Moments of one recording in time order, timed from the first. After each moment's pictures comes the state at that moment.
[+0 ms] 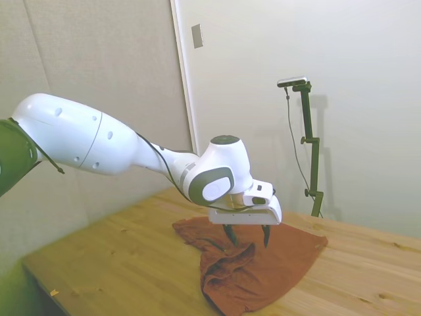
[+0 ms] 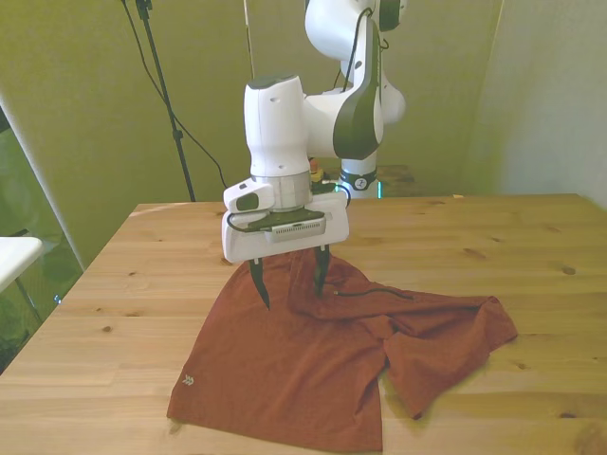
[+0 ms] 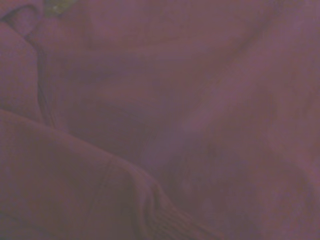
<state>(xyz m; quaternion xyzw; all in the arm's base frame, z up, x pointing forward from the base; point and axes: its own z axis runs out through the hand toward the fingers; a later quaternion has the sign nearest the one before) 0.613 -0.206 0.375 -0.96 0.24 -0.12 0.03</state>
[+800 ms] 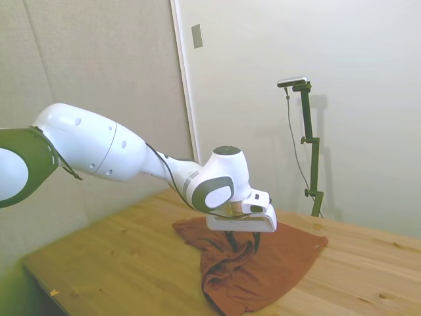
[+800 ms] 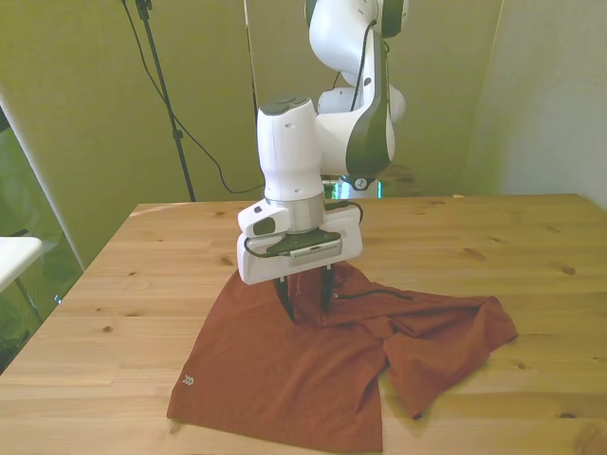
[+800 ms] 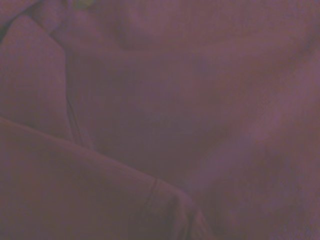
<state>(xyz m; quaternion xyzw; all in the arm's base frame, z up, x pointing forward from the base) 0.629 -0.190 0.355 -0.97 0.22 -0.10 0.04</state>
